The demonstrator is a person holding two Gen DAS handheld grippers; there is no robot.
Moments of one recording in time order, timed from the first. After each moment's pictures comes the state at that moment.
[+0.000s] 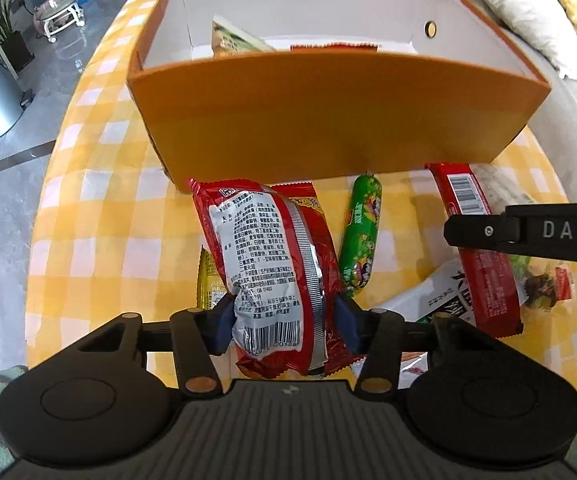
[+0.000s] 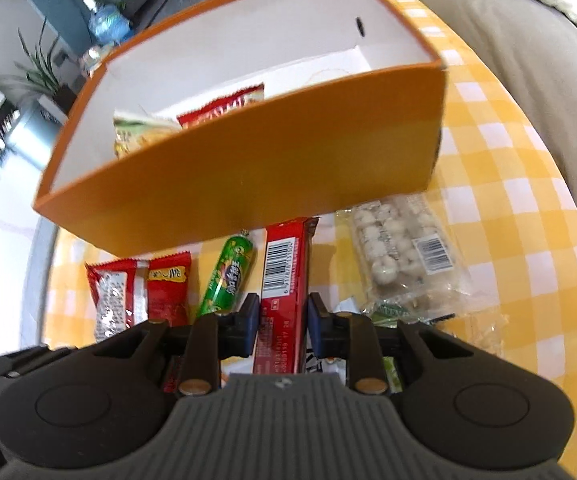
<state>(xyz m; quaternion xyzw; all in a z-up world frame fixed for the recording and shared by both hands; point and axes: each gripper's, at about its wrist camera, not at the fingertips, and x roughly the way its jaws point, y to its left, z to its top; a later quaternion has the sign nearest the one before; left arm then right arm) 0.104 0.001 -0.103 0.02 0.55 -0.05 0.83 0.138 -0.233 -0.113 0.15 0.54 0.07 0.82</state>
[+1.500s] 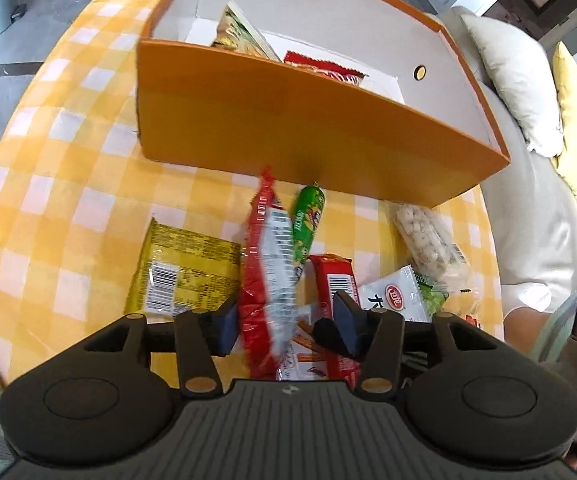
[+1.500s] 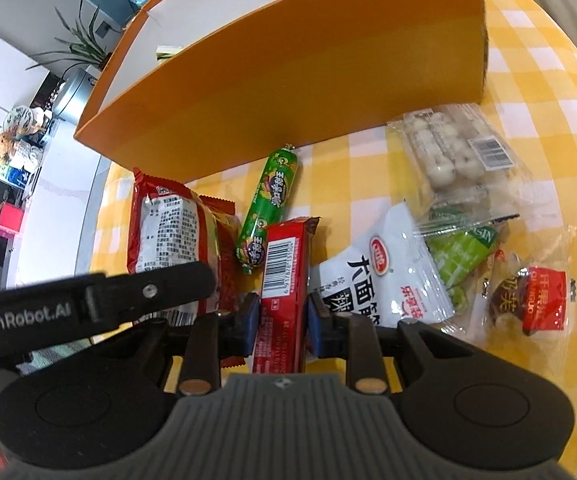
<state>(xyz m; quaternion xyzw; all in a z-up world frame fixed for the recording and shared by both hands) 0.107 0.012 -0.094 -0.15 0.57 -0.08 0.80 0.120 -0.225 -0.136 0.18 0.58 0.16 0.78</state>
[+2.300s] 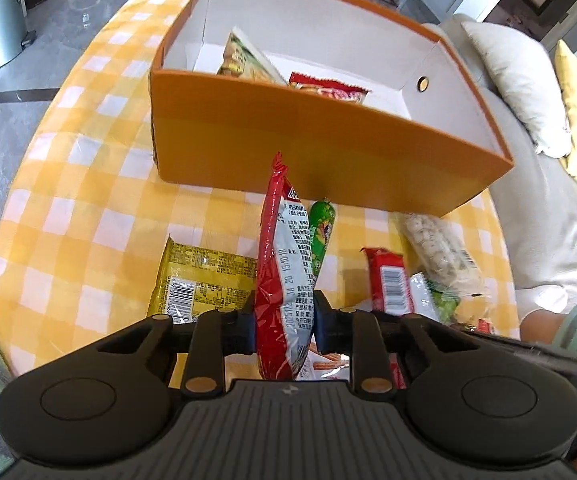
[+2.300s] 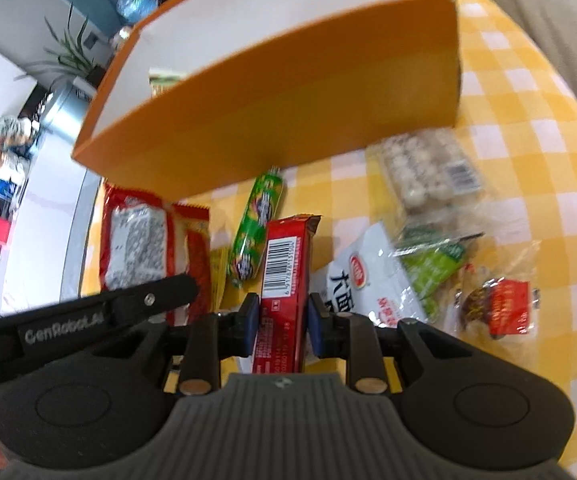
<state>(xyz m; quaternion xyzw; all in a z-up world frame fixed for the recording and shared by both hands) 0.097 0.013 -0.081 -0.12 0.54 -0.06 0.83 0.120 -0.233 -0.116 0.18 0.56 0.13 0.80</state>
